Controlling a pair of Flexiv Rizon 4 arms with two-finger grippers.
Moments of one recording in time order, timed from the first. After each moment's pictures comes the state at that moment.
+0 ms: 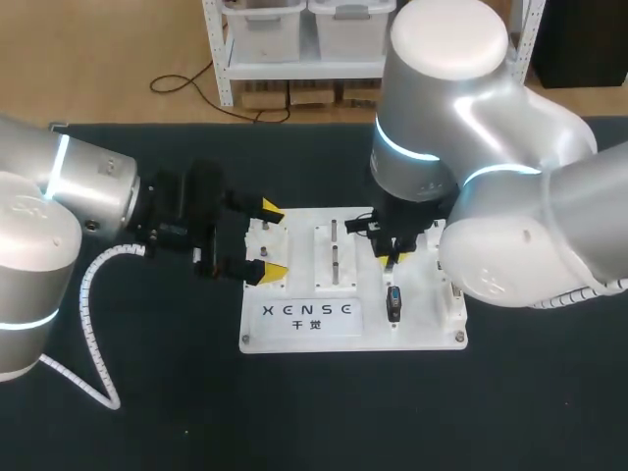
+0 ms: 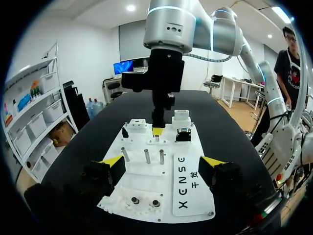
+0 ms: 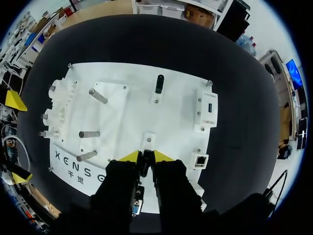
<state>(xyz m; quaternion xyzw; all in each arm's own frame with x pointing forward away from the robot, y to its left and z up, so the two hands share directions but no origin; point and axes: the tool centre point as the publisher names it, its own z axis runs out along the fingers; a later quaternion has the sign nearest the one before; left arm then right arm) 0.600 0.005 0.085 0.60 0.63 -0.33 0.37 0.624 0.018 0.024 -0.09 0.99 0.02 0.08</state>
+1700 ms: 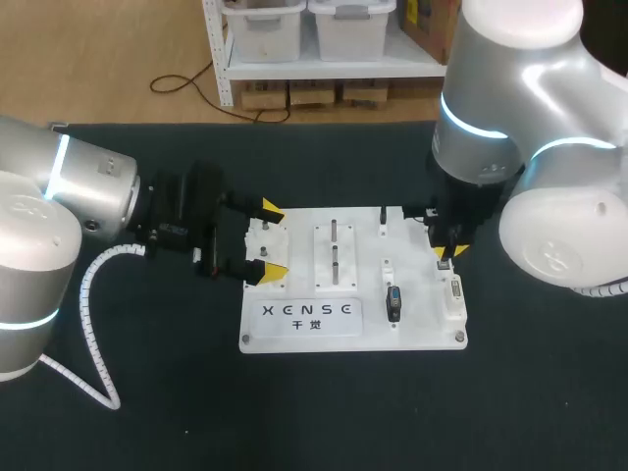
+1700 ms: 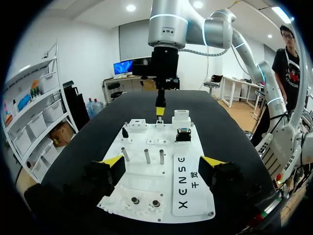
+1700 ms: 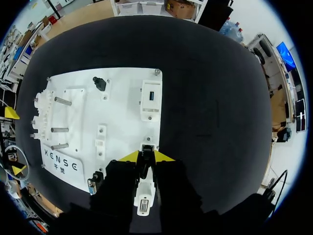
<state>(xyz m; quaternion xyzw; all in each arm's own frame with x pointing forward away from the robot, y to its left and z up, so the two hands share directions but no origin) 0.600 0.005 0.085 0.60 0.63 -0.33 0.37 0.621 -0.057 0.039 -0.03 1.00 0.00 0.06</state>
